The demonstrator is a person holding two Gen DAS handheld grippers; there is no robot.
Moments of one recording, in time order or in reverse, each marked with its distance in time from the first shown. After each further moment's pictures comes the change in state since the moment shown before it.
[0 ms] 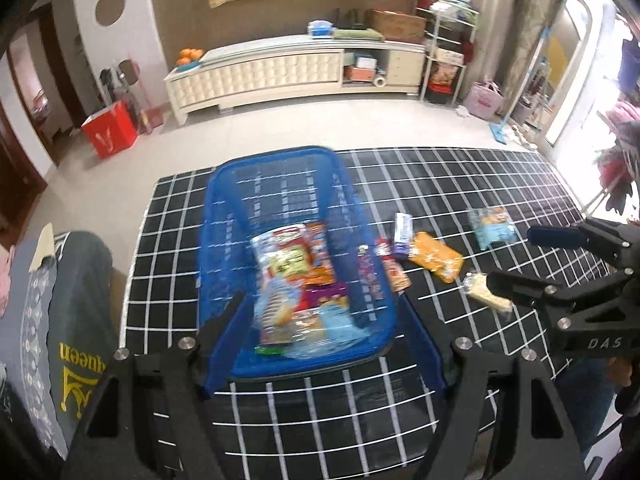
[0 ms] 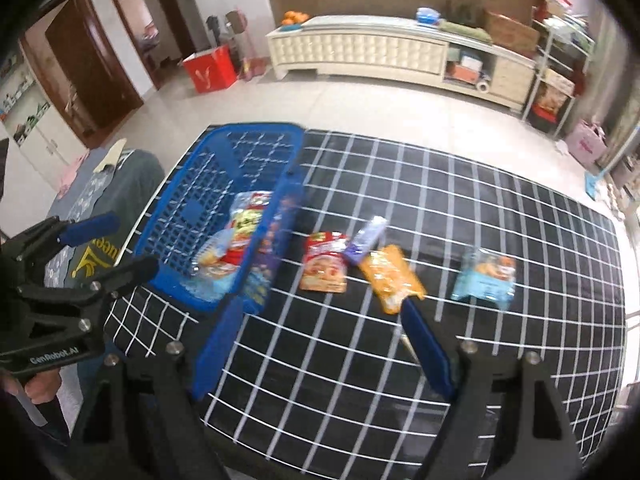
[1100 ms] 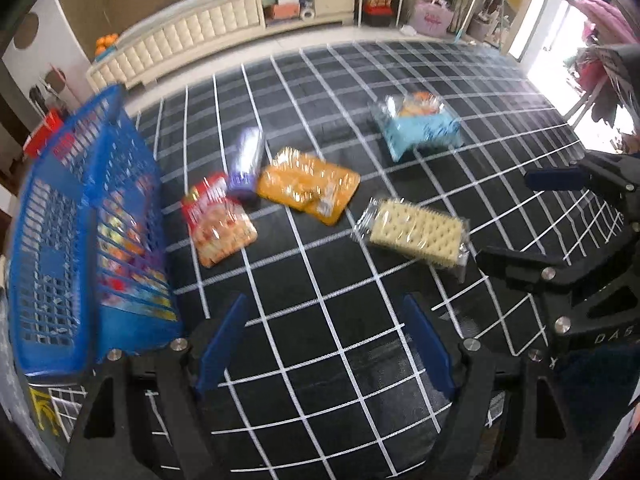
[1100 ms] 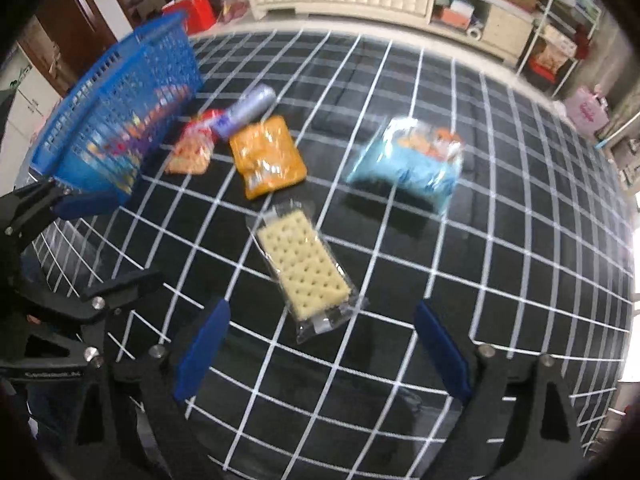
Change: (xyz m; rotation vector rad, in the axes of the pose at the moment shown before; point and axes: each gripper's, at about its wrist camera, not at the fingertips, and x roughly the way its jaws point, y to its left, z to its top) left arm 0.138 -0.169 -0.039 0.159 0.225 -0.069; right arm 0.105 -0.134 -0.088 -0.073 0.220 -0.031
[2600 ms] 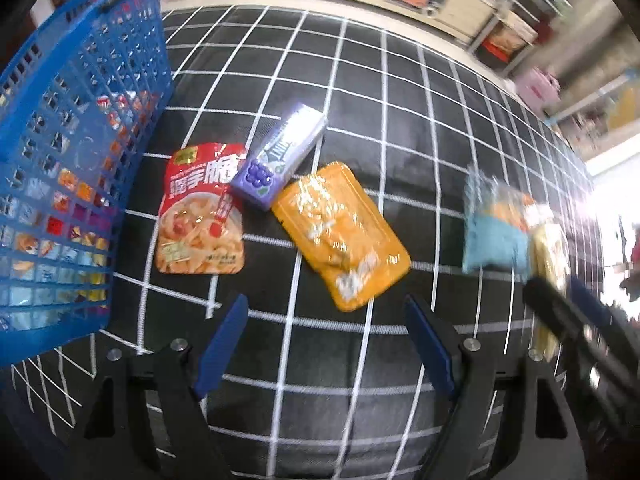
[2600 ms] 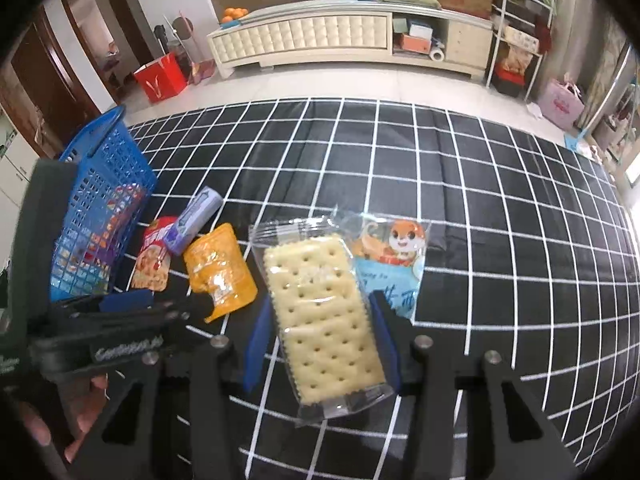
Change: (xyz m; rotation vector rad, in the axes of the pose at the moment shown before) left arm 0.079 0.042 0.070 -0.560 0.097 -0.037; right arm -0.008 -0.051 0.055 0.168 -0.222 -0.017
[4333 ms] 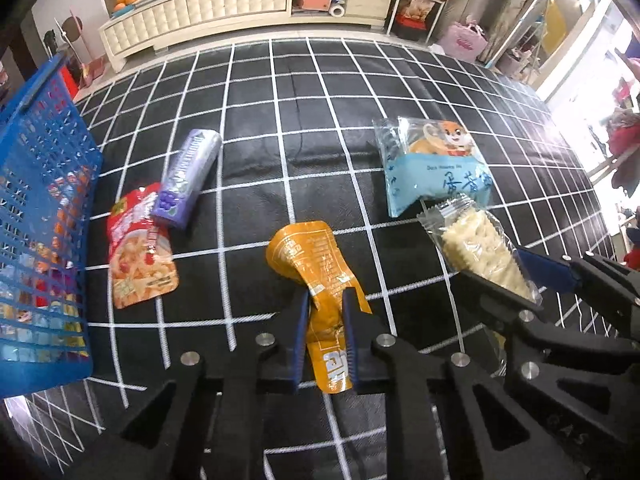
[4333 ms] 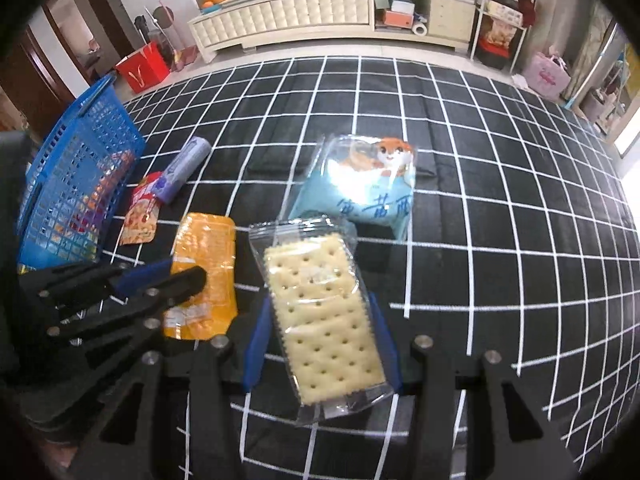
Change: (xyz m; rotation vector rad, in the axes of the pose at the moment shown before) left arm -0.012 -0.038 -0.086 0.384 -0.103 -0.040; right arm -0.003 0.008 -0.046 0.037 0.090 -0.027
